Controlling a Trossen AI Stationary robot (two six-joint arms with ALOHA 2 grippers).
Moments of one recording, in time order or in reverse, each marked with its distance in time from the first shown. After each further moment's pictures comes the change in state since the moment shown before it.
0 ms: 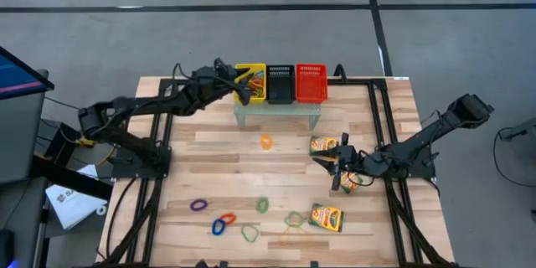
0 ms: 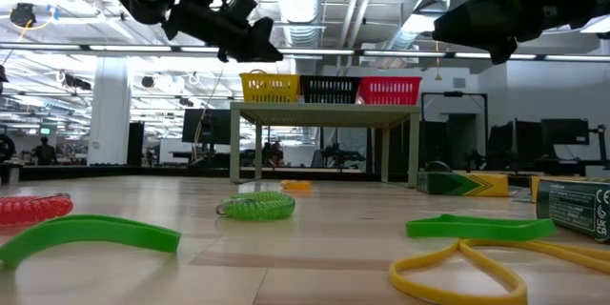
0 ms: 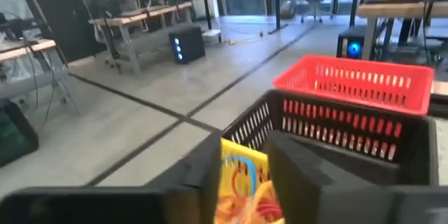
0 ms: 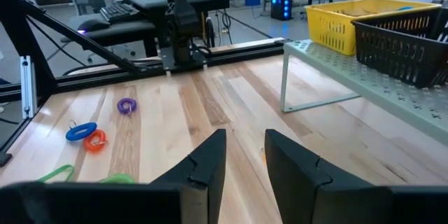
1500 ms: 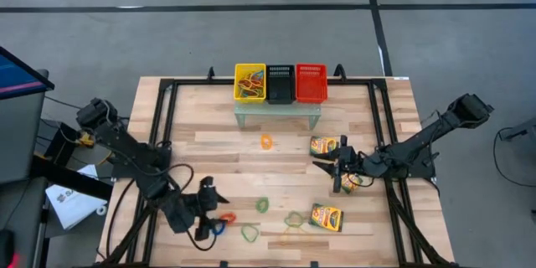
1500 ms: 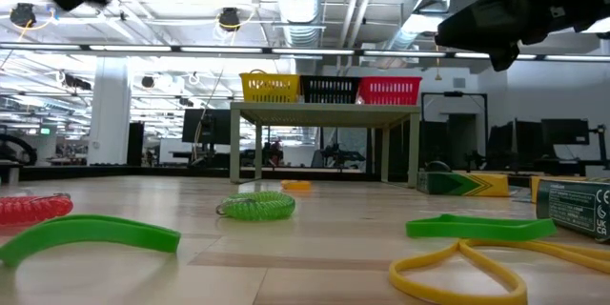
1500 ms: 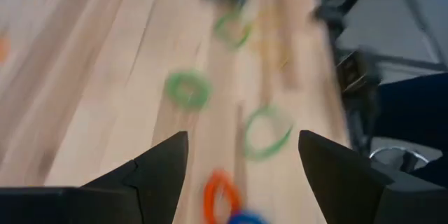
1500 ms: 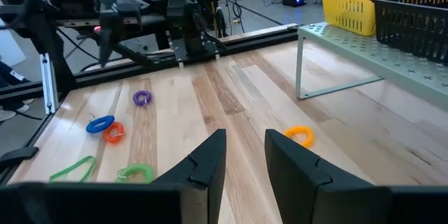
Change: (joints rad) left arm -1.341 -0.053 0.051 -0.811 -0.391 -0.851; right arm 0.005 0.000 0.000 -0.037 -0.046 0.079
